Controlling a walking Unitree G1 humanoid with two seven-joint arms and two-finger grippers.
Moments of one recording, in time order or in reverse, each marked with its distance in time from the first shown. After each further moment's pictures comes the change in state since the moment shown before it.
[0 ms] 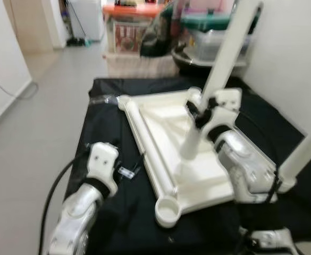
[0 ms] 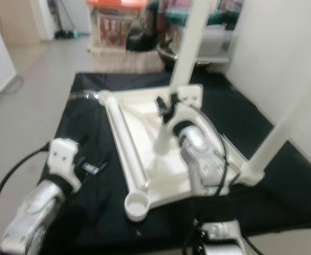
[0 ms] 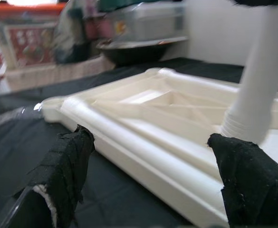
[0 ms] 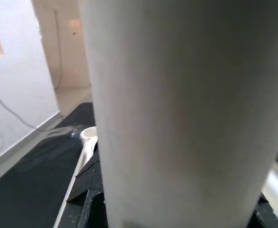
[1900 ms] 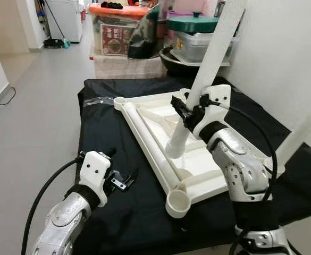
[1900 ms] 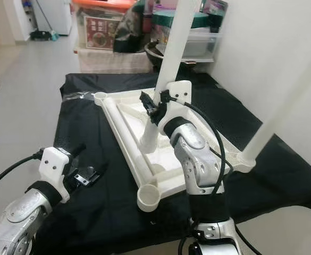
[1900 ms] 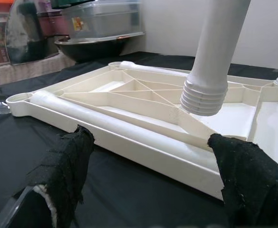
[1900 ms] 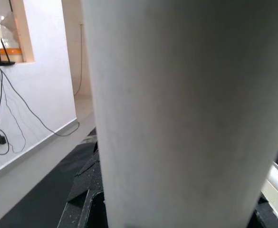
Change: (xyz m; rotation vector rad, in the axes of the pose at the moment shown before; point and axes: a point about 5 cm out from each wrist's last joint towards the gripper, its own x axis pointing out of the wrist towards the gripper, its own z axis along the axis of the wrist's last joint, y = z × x) left arm -0.011 -0.003 -0.002 -0.016 0.026 -0.131; right arm -0.001 0.002 0.023 -0.046 -0.052 0.154
